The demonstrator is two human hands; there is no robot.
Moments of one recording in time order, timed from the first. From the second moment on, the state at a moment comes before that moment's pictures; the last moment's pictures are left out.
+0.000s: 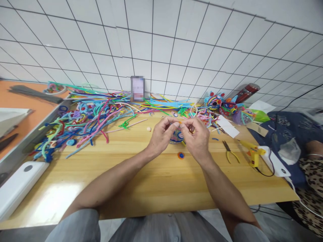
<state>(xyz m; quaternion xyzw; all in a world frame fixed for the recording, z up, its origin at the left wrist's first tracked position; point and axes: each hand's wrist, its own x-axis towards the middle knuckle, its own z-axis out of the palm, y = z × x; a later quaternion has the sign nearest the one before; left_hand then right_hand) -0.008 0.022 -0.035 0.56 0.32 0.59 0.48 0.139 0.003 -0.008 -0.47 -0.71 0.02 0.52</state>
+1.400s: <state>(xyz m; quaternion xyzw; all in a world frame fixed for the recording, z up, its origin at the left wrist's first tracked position) -0.018 0.020 -0.026 0.67 0.30 0.59 0.33 0.137 -0.005 -0.003 -0.45 -0.71 0.08 0.54</state>
